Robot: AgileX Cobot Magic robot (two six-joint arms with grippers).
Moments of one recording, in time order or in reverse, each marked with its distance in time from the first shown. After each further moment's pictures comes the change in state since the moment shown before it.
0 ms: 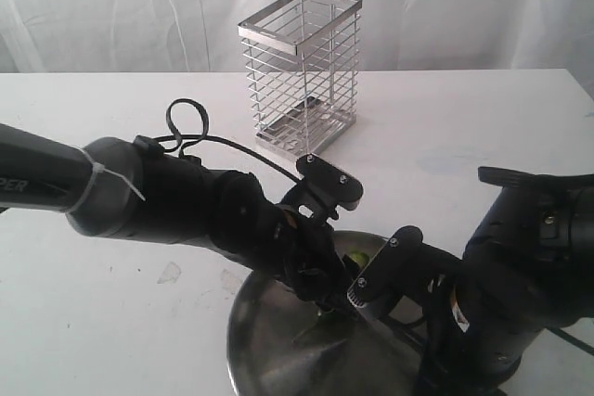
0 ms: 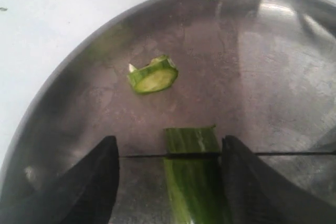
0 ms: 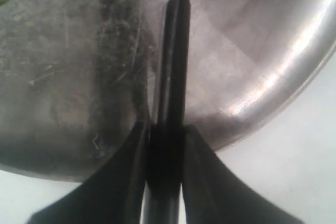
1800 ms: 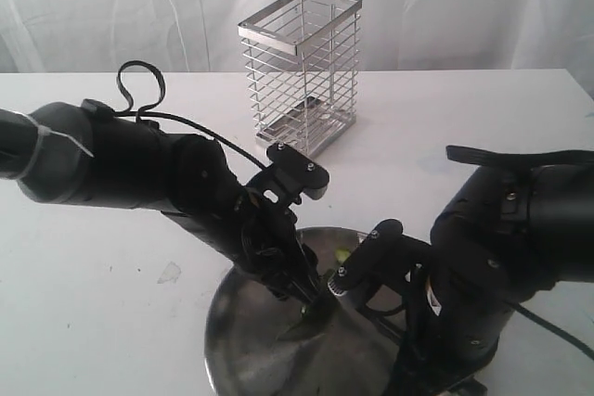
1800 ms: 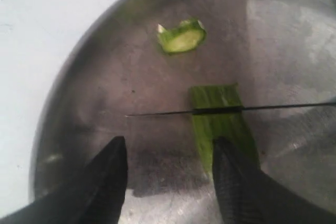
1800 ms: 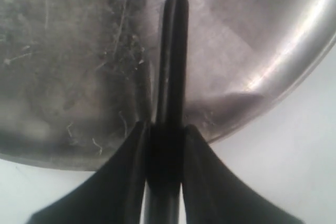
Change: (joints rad) left arm 0.089 -0.079 0.012 0.072 0.175 0.028; right arm 0.000 0.064 -0.072 0.032 0.037 -0.021
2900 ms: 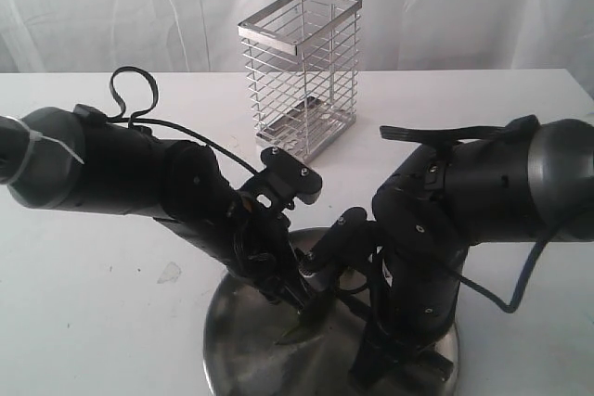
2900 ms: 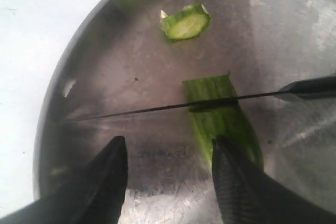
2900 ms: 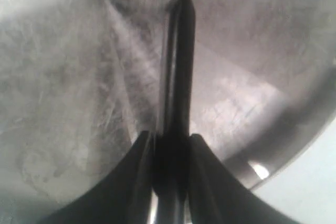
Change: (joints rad) left arm 0.002 -0.008 0.032 0.002 -0.018 0.015; right arm 0.000 0.162 -0.151 0.013 0.032 -0.077
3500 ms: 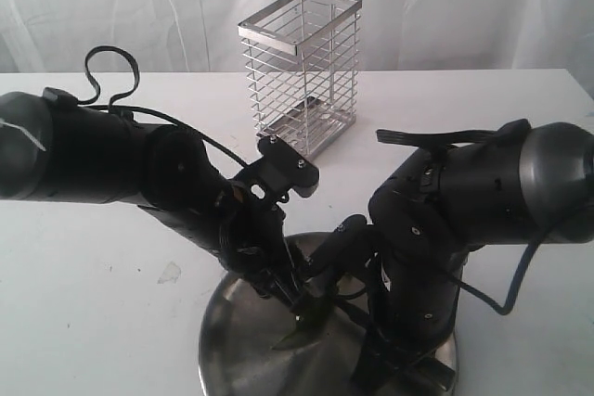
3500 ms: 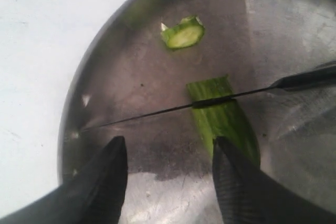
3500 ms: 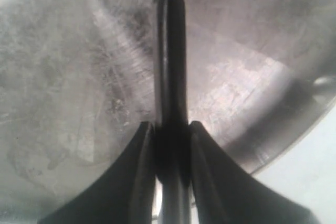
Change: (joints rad) left arm 0.007 -0.066 0.009 0.043 0.045 0.025; right arm 0.000 0.013 0.000 0.008 0.025 -0.018
